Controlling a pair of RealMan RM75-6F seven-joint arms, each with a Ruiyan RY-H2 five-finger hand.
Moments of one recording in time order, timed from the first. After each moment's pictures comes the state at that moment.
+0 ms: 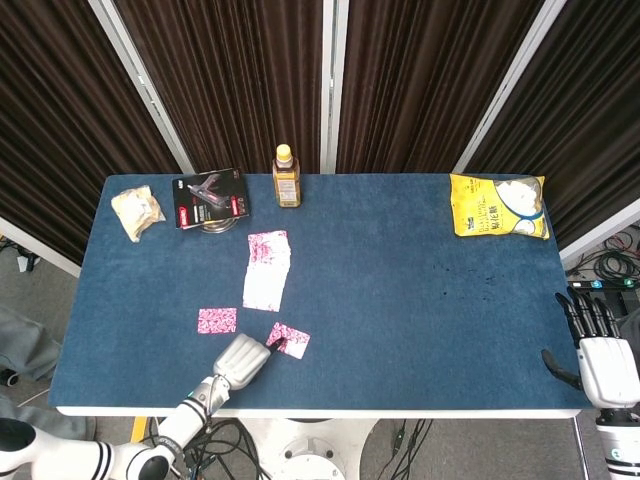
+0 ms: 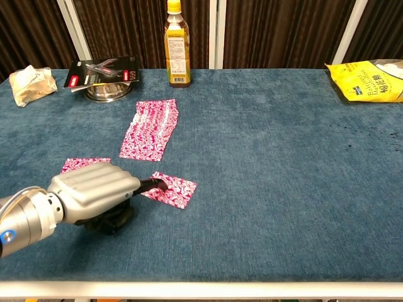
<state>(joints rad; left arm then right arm) -0.63 -1.71 0.06 -1.59 1.12 0.95 0.70 0.06 -1.20 0.05 -1.40 -1.56 1.54 0.14</state>
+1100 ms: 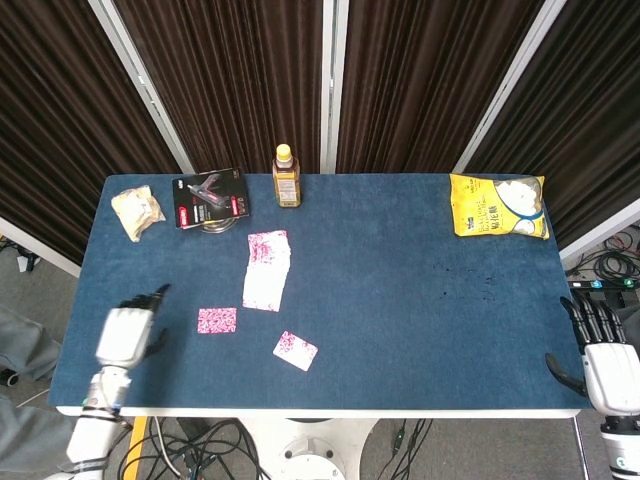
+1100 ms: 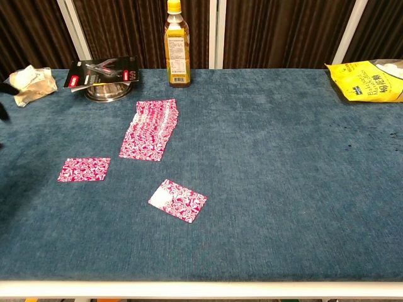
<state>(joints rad) -0.32 -1.43 0.03 -1.63 1.24 1.46 0.41 0.03 -1.20 0.04 -1.40 -1.60 1.60 0.14</state>
